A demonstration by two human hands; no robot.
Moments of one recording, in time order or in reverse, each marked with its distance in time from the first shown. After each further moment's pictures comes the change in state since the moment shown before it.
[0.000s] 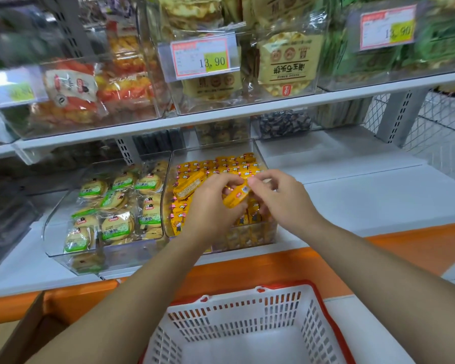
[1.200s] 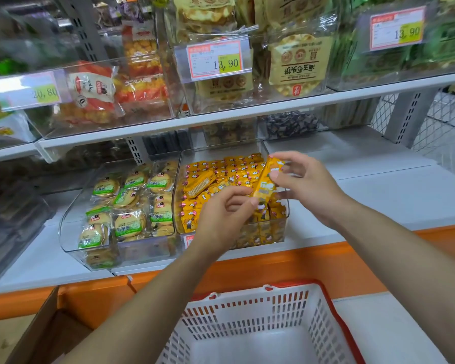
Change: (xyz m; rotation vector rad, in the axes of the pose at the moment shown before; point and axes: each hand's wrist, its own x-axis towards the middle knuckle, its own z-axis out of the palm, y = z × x) left_hand -0.029 0.008 -0.004 -0.544 -0.054 -0.275; right_hand 0.006 -0.014 -0.029 0.348 -0.120 0.052
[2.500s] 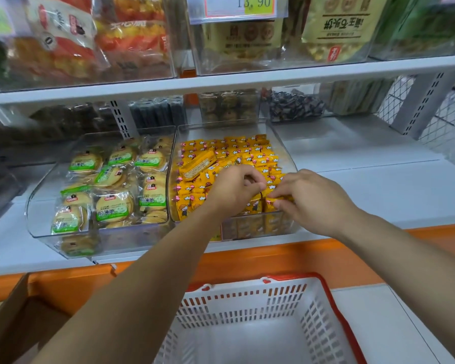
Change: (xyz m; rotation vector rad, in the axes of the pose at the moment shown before) left_hand 0.079 -0.050 0.014 0.360 -0.174 0.113; right_hand 0.007 0.047 0.006 -1.263 -0.222 -0.310
